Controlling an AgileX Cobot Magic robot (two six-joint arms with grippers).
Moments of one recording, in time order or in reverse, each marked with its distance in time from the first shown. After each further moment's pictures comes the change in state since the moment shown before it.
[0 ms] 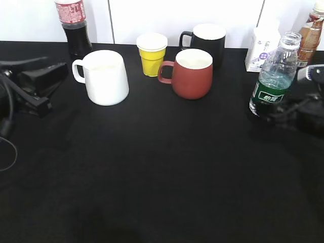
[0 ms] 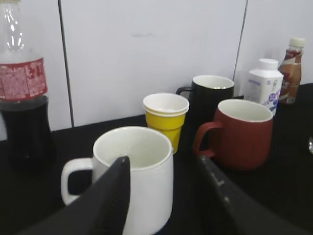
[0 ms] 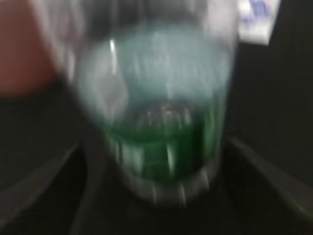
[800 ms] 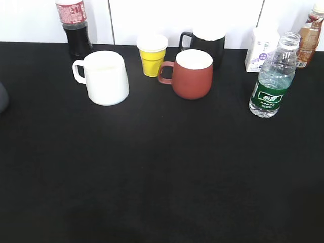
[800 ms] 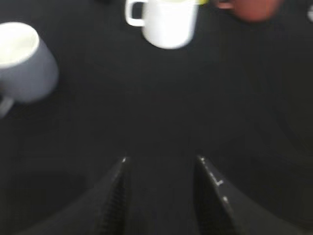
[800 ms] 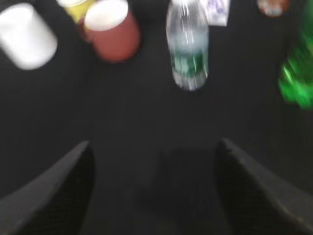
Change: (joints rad) left arm -0.295 -1.162 -0.260 -0.310 2.005 0.060; right arm 0.296 -1.432 -0.170 0.459 1.695 -0.123
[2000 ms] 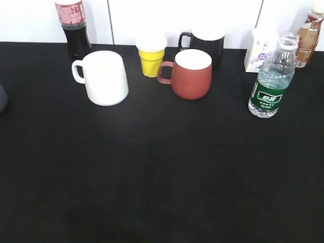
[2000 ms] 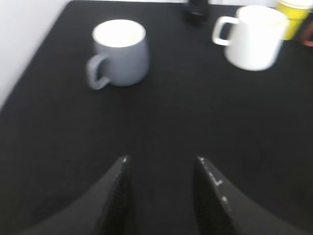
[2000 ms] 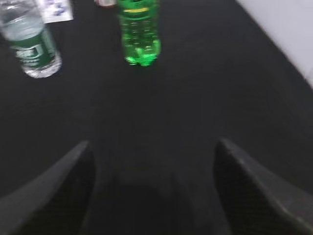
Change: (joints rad) left arm 0.434 -0.298 0.096 -0.050 0.052 0.094; right arm -0.409 -0.322 0.147 -0.170 0.095 -0.004
